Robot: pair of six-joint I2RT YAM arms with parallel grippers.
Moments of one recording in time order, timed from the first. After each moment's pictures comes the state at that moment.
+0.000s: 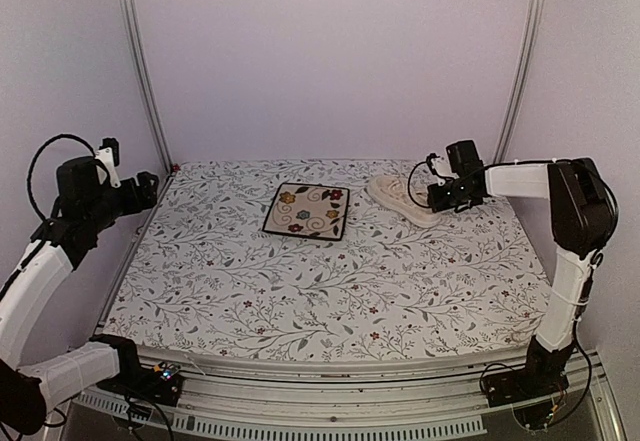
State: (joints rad) left arm -0.02 0.83 0.75 -0.24 -0.06 -0.17; right arm 0.26 1.96 1.33 -0.21 -0.06 -0.03
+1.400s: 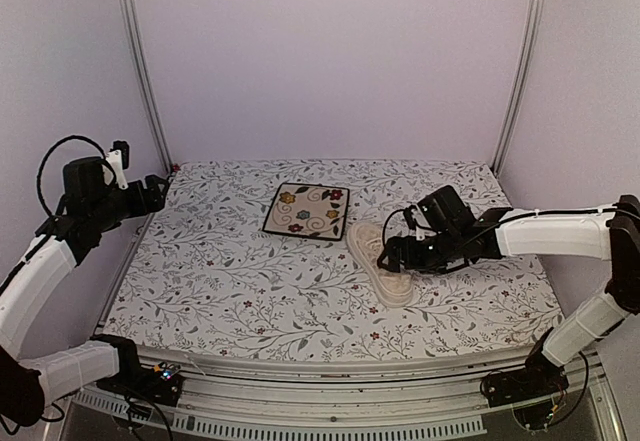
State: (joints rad) left arm -0.01 0.88 0.75 -0.24 0.08 -0.19; right arm 0.71 1.47 0.87 -0.30 -0.10 0.63
